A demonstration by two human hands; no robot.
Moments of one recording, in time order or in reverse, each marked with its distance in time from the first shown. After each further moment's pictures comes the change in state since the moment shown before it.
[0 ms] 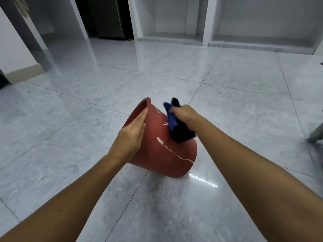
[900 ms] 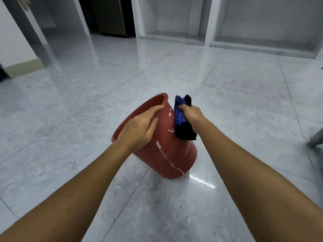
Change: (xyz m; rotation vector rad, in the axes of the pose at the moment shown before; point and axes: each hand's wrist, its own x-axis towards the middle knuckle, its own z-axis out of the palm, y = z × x) left_hand 0.024 -0.003 0.009 -0.009 0.009 0.071; right_hand 0.013 0.014 -0.002 0.216 0.121 0.085
